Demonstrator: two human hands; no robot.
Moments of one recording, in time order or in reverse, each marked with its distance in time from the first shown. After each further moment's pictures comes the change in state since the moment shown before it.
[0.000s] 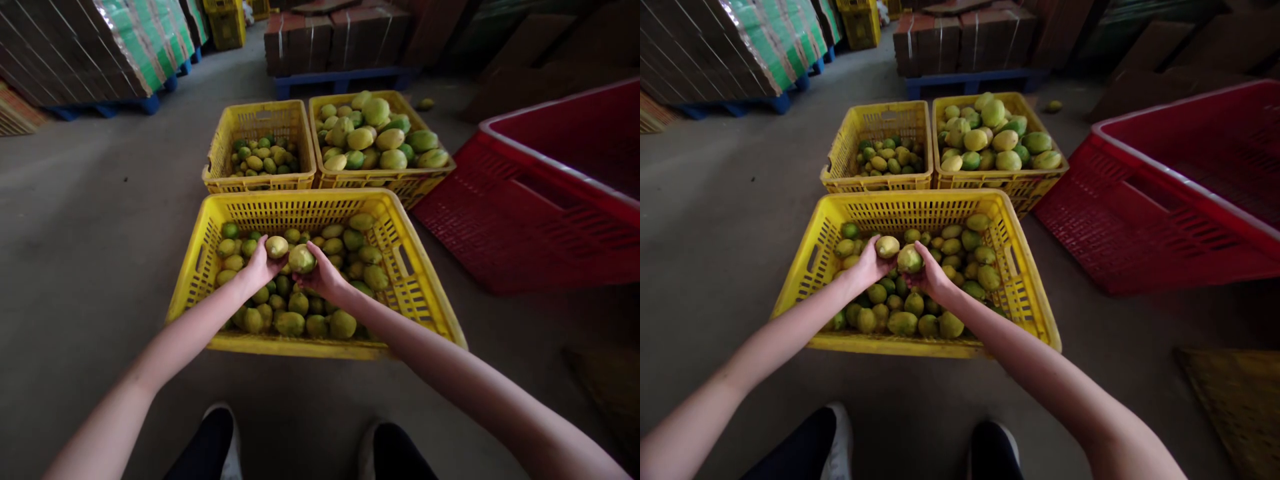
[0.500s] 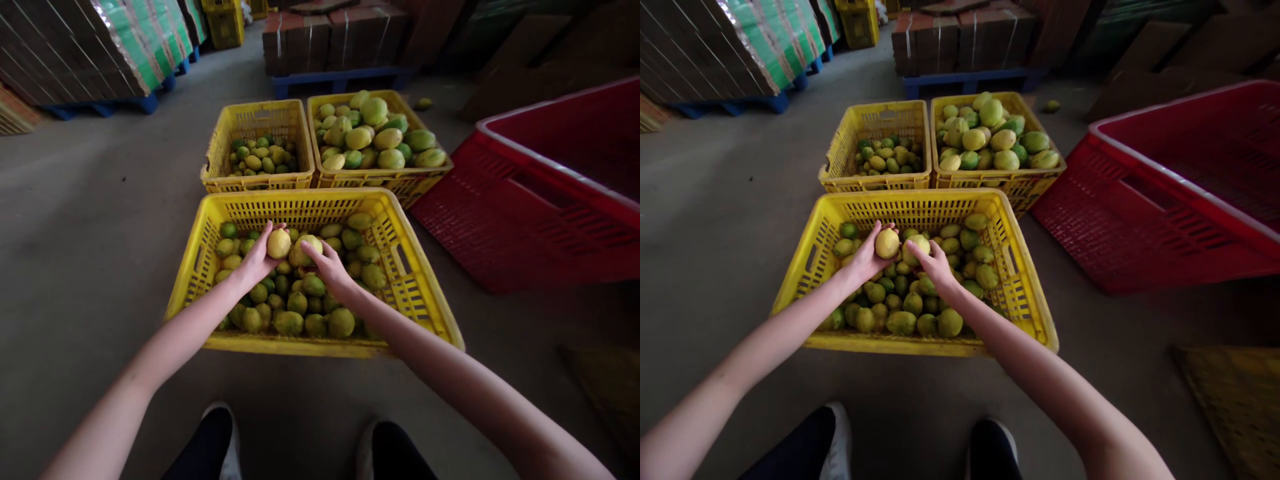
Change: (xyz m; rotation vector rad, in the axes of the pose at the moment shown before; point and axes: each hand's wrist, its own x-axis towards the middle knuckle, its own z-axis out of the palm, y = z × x) left_hand -0.003 0.005 0.001 0.070 -0.302 0.181; right_hand 0.002 -0.004 -0.009 -0.328 0.165 -0.445
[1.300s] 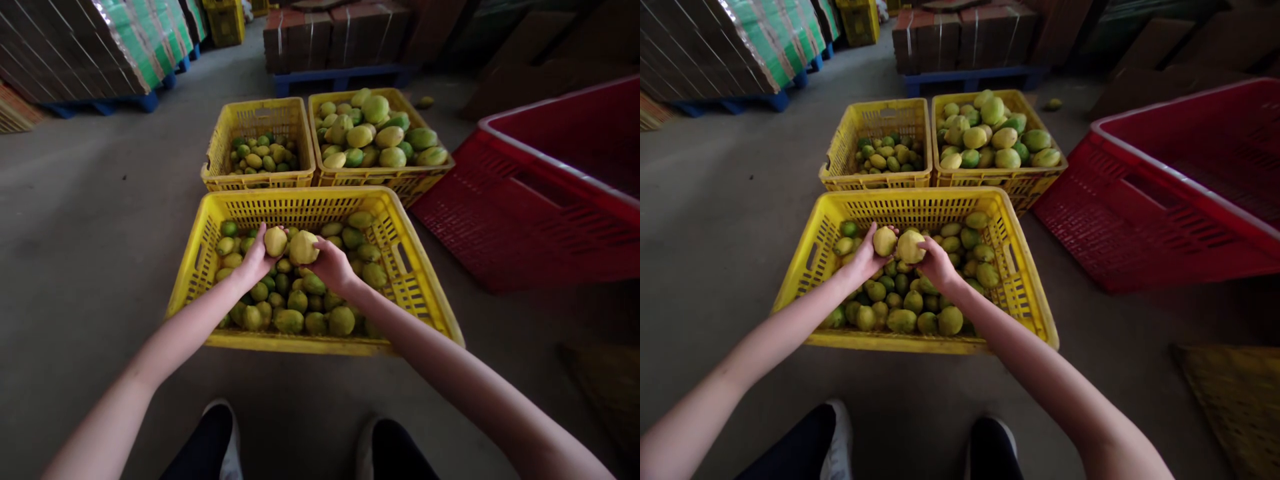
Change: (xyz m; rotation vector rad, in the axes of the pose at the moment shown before) left_hand -0.003 0.000 0.000 -0.025 0.066 -0.009; right_hand -0.001 -0.013 0.000 0.453 -0.197 0.088
